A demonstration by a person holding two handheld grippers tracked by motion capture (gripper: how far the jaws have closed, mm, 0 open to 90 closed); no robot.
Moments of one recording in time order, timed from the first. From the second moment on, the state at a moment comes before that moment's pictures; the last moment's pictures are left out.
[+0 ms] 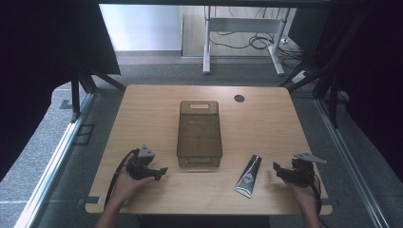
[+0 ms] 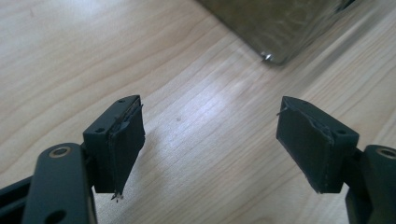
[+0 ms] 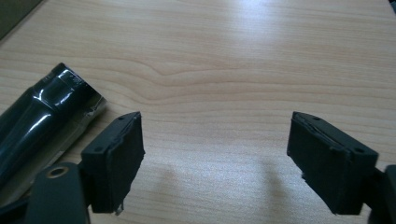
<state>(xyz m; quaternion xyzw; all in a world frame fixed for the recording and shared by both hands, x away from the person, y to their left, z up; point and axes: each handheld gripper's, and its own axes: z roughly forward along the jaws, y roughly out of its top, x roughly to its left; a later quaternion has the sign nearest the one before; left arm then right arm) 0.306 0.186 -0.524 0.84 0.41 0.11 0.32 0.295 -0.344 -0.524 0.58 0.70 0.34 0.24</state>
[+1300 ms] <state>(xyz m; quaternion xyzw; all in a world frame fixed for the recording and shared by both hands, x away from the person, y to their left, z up) 0.305 0.184 -0.520 0.85 0.41 0.12 0.32 0.298 -0.331 -0.514 0.55 0.74 0.35 0.18</state>
